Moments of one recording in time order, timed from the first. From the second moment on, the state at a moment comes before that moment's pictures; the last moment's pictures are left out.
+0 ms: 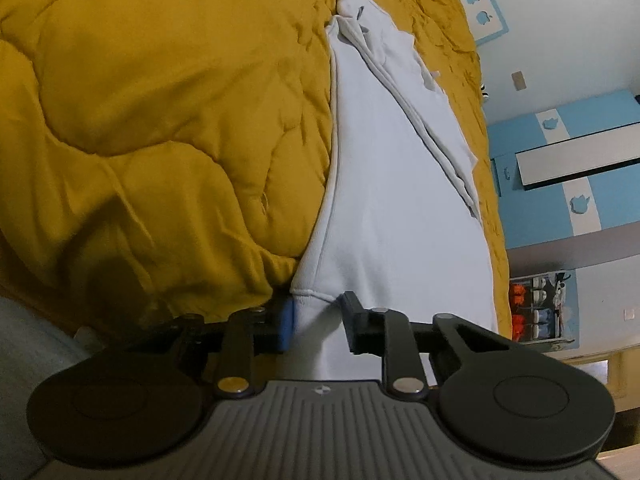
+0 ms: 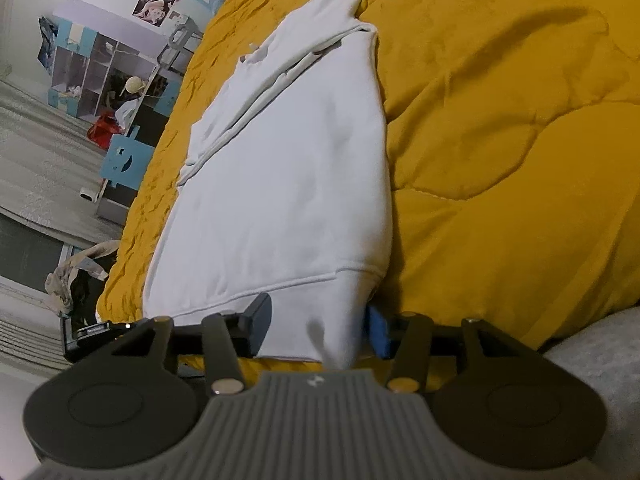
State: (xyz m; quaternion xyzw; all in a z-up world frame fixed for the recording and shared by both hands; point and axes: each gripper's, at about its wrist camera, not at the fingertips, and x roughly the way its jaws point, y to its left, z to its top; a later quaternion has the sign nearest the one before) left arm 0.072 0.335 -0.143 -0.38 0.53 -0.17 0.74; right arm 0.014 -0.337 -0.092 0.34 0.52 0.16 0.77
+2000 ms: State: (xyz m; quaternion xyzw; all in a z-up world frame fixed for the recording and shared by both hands) left arm 0.325 0.303 -0.064 -0.40 0.38 -0.13 0.82; right arm 0.311 -0.332 -0.043 0.45 0.26 0.19 0.83
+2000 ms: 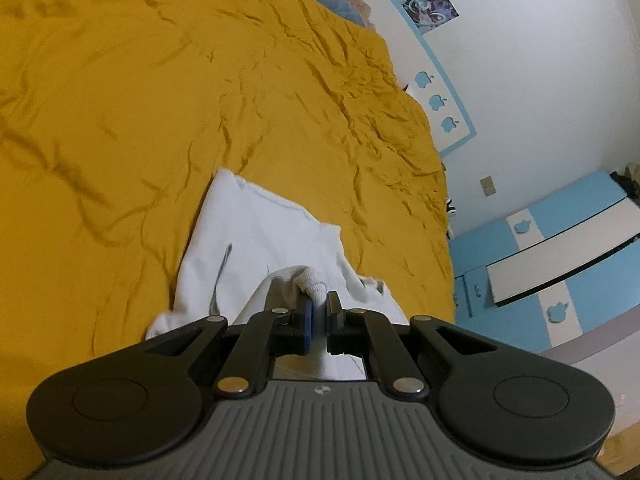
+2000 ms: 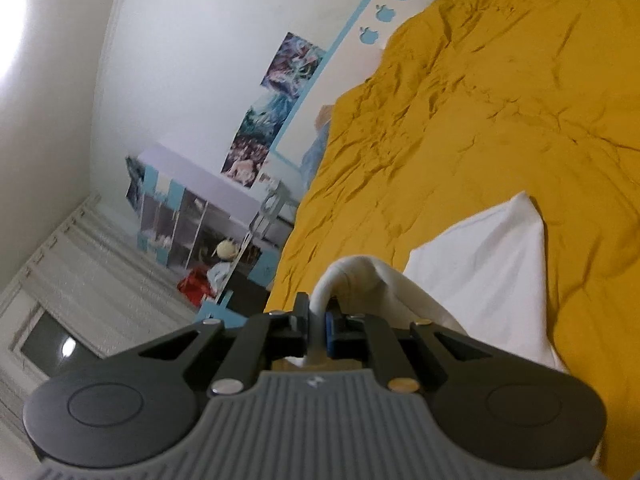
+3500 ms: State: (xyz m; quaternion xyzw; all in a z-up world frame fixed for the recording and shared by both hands) left arm 0.320 0.258 -0.049 -0.17 0.41 -0.03 0.90; right arm 0.320 -0.346 -0.094 0.31 0.39 0.11 0.86
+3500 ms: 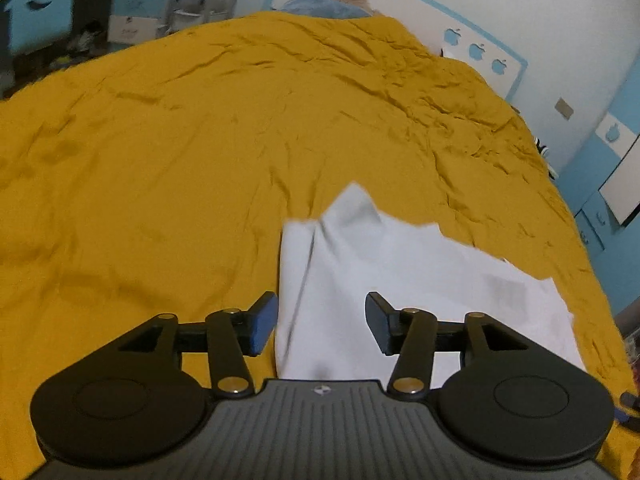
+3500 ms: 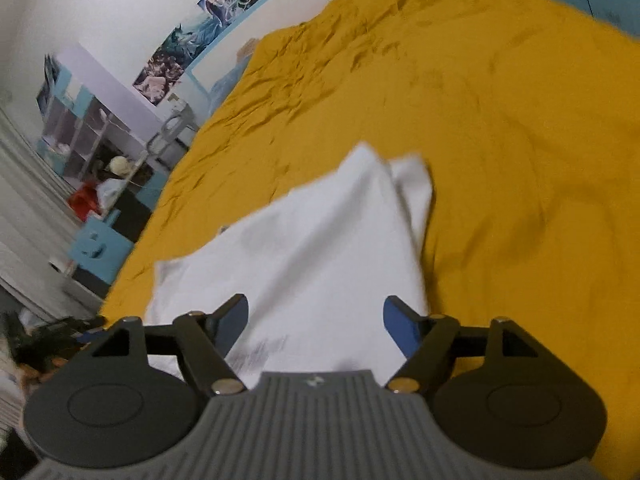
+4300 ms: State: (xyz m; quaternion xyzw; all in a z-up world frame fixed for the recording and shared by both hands) left arm 0.288 0.301 -0.196 -0.54 0.37 -0.05 0.75; right arm 0.274 -0.342 -0.194 0.54 0.33 0.03 0.77
